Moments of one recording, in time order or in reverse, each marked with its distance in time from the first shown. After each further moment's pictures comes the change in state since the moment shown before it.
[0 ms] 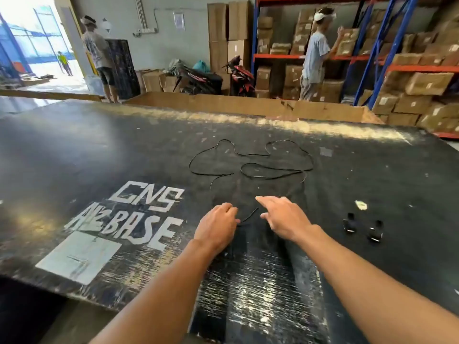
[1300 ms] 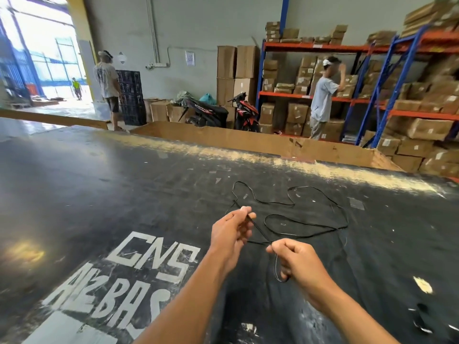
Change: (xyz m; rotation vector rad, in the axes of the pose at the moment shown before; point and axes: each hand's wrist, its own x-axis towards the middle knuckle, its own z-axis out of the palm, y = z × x) left_hand 0.123 -0.075 -0.032 -1.885 0.167 -0.553; right_hand 0.082 -0.050 -0.010 1.339 0.175 0.262
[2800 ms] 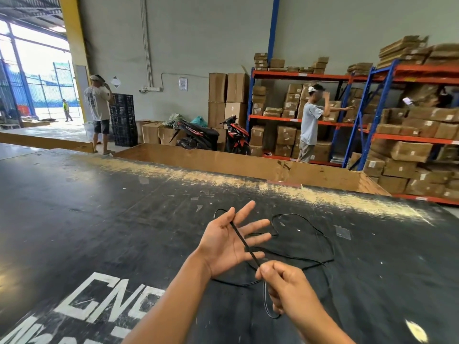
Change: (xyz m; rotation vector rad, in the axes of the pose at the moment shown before) left_hand 0.058 0.031 0.053 -0.099 -0.544 -0.294; right_hand 0.016 -0.031 -0.032 -0.011 -0.078 -0.096
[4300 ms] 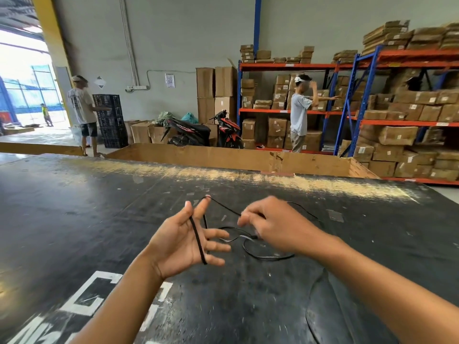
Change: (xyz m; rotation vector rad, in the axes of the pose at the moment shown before) left_hand -0.079 0.037 -0.018 0.090 0.057 -0.058; right_hand 0.026 -0.105 0.004 -0.788 -0.153 -0.292
